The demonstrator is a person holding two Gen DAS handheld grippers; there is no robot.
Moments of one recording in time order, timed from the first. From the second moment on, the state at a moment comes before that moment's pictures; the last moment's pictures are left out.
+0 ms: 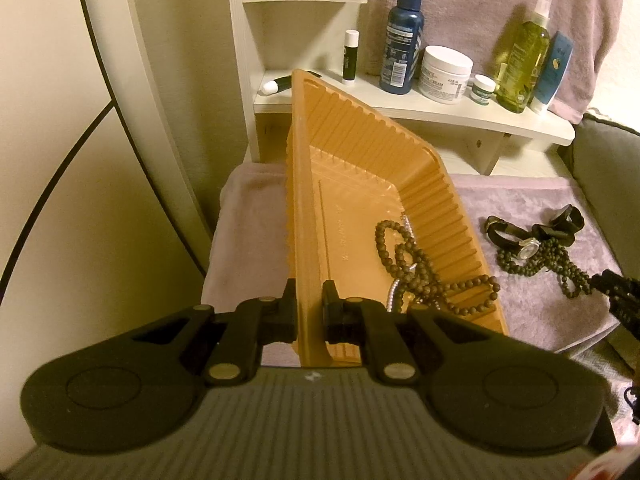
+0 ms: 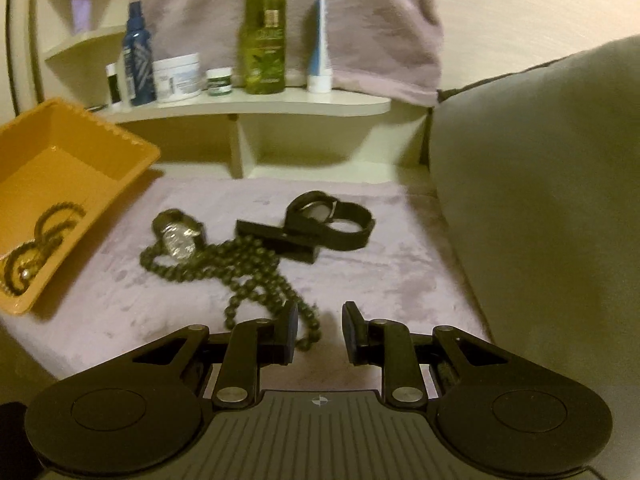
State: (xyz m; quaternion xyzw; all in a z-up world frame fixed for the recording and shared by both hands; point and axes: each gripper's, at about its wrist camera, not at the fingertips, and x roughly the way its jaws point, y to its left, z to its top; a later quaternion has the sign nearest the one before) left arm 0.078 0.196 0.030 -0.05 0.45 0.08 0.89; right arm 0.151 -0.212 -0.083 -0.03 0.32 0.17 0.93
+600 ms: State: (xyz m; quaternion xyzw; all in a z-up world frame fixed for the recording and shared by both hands) left arm 0.078 0.199 0.029 -0.05 0.45 0.08 0.89; right arm 0.178 -0.210 -0.095 -0.01 0.34 0.19 0.92
